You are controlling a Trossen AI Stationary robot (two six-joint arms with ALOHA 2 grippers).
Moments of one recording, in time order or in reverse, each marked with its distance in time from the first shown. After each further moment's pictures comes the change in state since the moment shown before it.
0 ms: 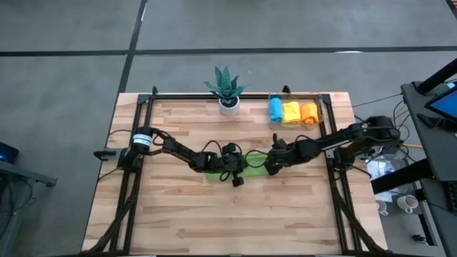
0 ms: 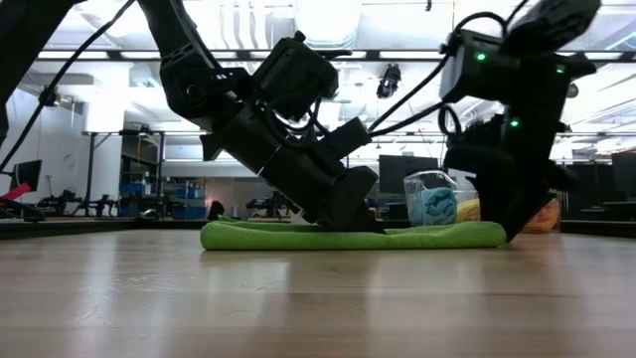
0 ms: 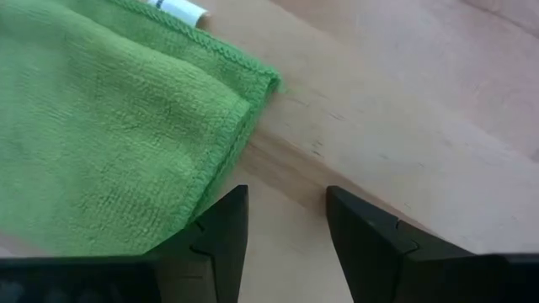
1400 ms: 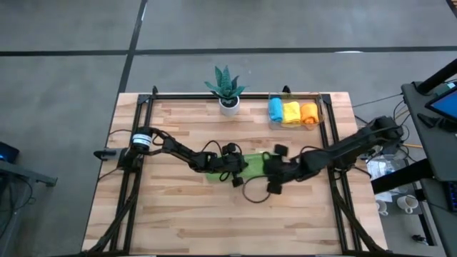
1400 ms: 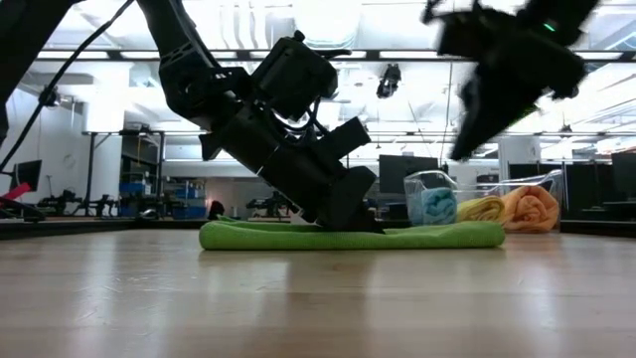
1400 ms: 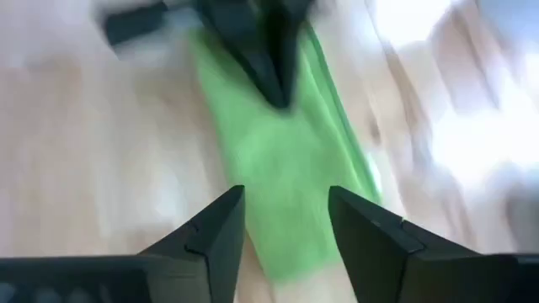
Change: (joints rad) left arm 0.000 -0.001 -0.004 -0.004 0.000 0.004; right arm 0.271 -0.050 0.236 -0.028 0.226 -0.692
